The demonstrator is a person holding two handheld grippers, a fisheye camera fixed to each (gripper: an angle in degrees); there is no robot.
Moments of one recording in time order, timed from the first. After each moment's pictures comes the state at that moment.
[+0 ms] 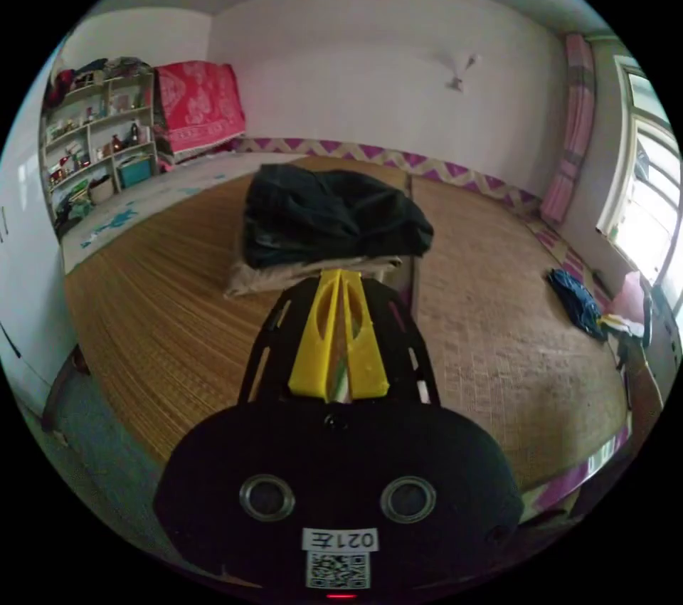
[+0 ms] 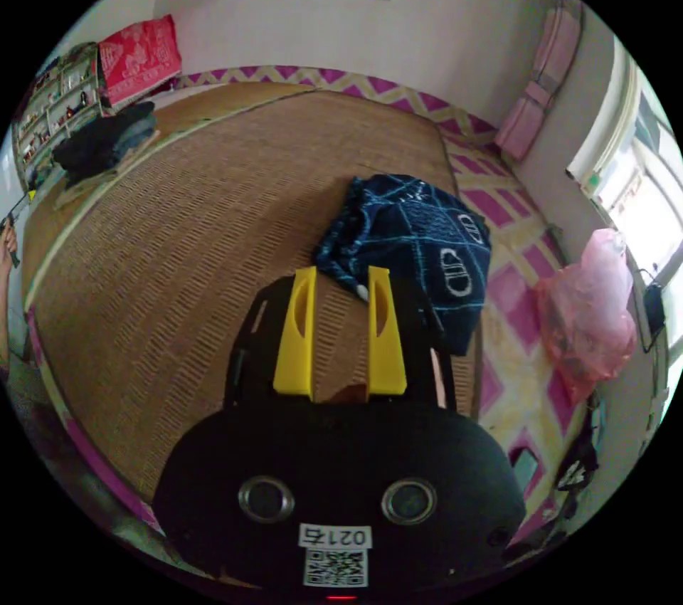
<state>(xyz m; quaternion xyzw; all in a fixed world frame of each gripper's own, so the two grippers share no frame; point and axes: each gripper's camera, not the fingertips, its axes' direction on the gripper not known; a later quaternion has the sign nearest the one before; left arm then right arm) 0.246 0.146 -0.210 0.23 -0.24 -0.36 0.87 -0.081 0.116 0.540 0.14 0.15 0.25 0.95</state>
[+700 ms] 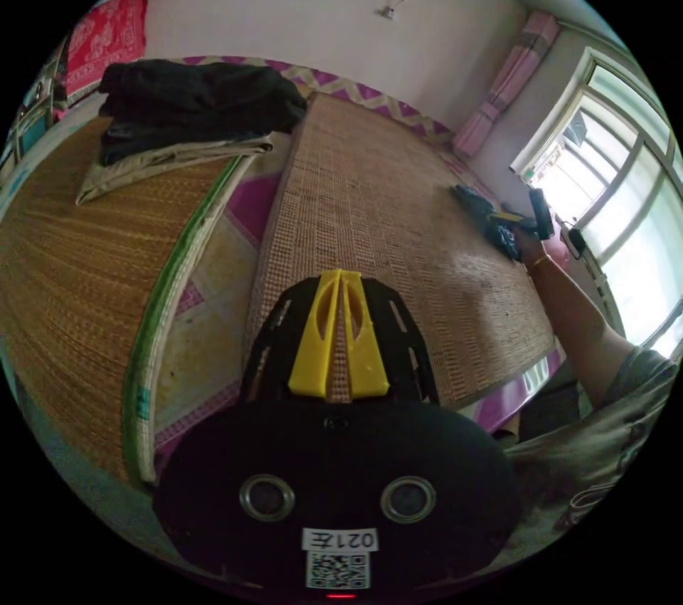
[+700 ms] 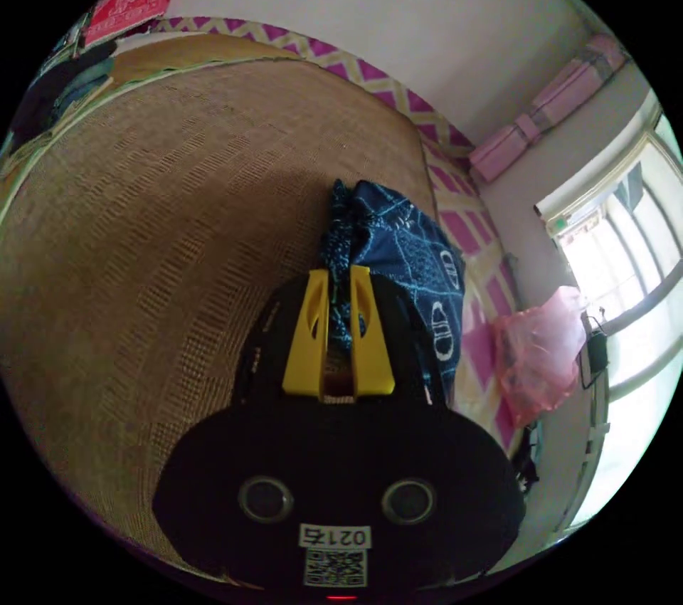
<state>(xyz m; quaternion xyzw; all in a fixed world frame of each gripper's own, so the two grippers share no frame) 0.354 0.139 -0.075 0.17 -0.02 -0.31 0.93 -0.168 0.001 0.532 0.08 0.26 0.21 0.94</state>
